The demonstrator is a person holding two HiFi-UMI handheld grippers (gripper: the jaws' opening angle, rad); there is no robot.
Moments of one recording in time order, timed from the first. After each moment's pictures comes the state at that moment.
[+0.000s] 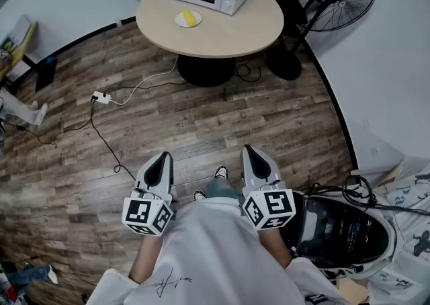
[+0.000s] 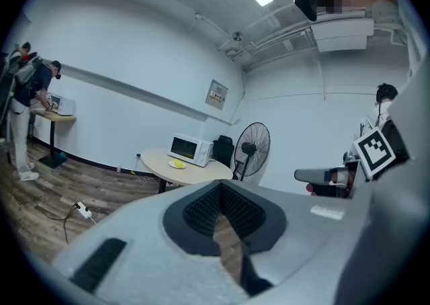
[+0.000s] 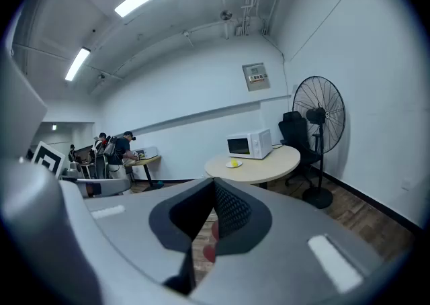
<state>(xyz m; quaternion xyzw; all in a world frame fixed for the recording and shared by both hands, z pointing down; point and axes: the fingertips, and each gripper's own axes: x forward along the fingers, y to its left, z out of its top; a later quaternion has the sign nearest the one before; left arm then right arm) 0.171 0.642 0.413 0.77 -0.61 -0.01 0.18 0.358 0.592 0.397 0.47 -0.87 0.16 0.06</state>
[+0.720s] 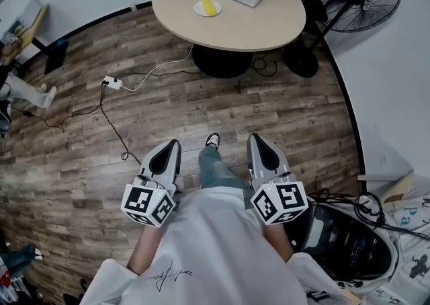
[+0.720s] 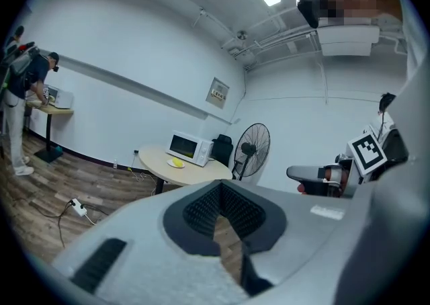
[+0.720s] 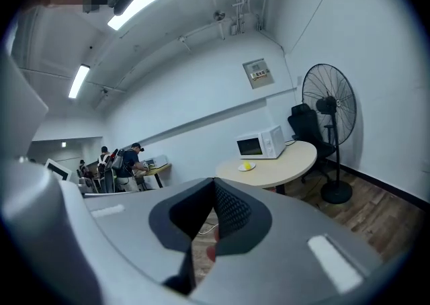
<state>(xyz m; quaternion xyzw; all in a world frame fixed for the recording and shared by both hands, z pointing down) 0.146 0.600 0.414 0.78 -0.59 -0.02 0.19 0.317 0.548 0.390 0.44 -0.88 0.19 0.02</state>
